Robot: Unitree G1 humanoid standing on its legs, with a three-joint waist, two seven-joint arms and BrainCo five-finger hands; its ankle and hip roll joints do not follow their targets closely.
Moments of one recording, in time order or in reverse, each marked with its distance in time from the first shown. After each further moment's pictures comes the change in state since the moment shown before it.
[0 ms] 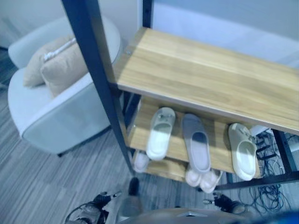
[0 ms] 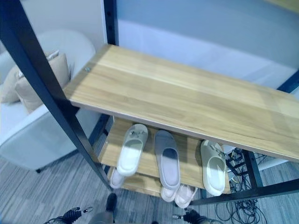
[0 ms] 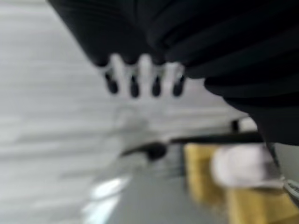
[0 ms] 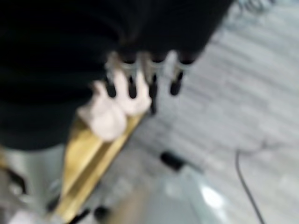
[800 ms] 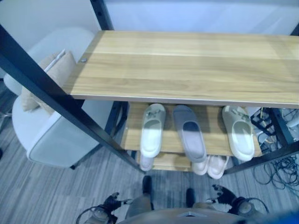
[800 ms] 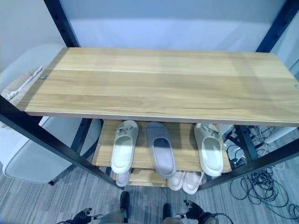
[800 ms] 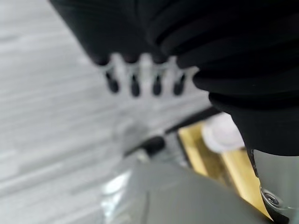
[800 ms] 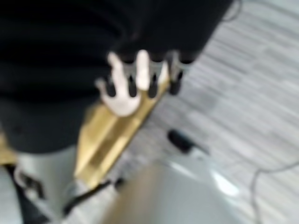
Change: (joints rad) left arm 0.073 -0.069 -0.083 -0.131 0.039 -0.045 0.002; right arm -0.019 -0.169 0.093 -0.295 -0.054 -0.044 -0.012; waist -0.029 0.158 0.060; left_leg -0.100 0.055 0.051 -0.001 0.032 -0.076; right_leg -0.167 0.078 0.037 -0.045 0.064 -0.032
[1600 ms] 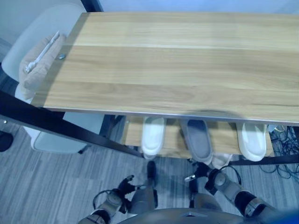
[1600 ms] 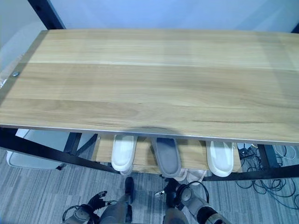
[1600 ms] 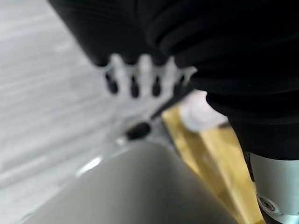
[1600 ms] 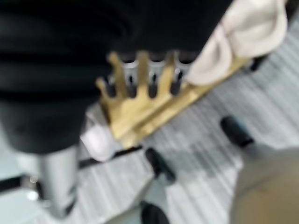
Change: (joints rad) left arm -0.085 -0.015 -0.078 -0.027 0.025 -0.016 0.008; right arm -0.177 0.099 0.207 0.002 -0.062 -0.027 0.019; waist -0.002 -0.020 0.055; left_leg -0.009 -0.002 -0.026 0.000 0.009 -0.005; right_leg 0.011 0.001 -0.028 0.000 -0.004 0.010
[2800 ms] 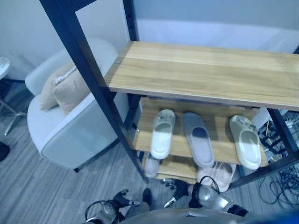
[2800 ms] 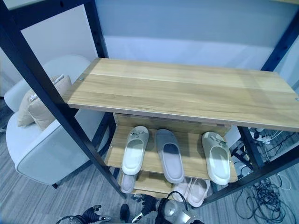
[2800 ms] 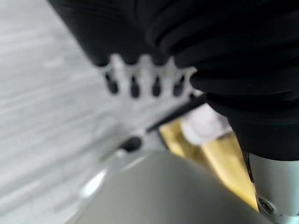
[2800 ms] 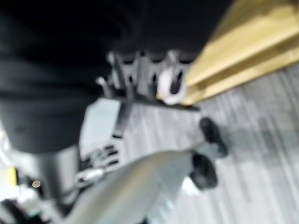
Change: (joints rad) left arm 0.045 0.030 -0.032 0.059 0.076 0.020 -0.009; right arm 0.097 0.020 0.224 -0.299 0.034 0.006 0.160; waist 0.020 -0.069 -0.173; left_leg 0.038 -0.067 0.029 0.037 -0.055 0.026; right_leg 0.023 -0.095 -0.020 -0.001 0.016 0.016
